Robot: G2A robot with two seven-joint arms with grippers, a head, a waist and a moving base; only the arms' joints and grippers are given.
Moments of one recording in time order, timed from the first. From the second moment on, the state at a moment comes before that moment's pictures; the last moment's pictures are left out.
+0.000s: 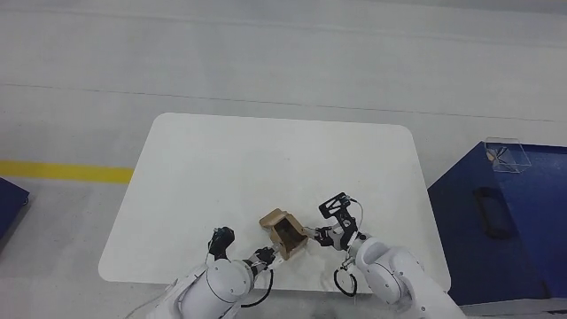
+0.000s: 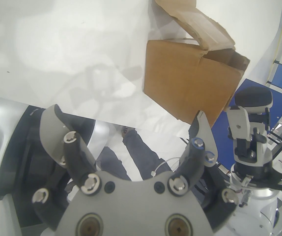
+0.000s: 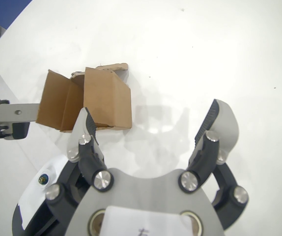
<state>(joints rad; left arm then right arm) 1.24 -1.16 -0.81 -1.86 -0.14 1.01 -0.14 -1.38 -1.12 1.13 -1.72 -1.09 -0.07 0.50</state>
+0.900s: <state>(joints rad) 1.20 -1.25 -0.70 -1.84 -0.29 1.01 0.20 -1.23 -1.16 1.05 -1.56 -1.22 -0.05 0.38</state>
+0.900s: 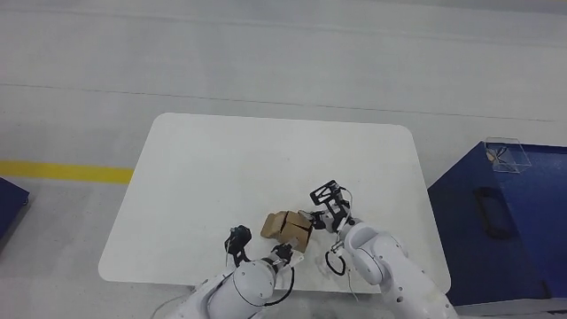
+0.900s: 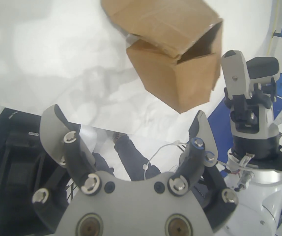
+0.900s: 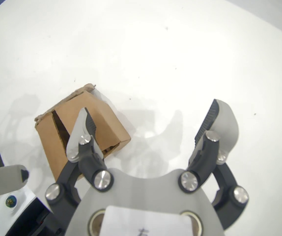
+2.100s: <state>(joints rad) 1.39 -1.32 -0.87 -1.64 -0.70 0.17 0.38 -1.33 -1.18 1.05 -1.61 -1.39 0.05 0.21</state>
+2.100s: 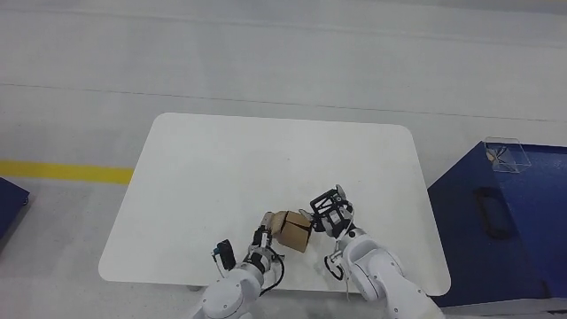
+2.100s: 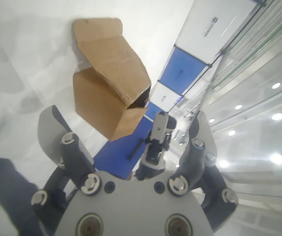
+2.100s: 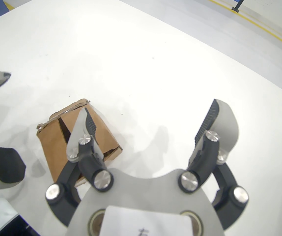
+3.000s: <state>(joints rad) 1.32 -1.41 -0.86 -1.36 -0.53 -0.31 0.49 -1.32 -1.21 1.01 -1.55 -1.45 0.04 0.24</state>
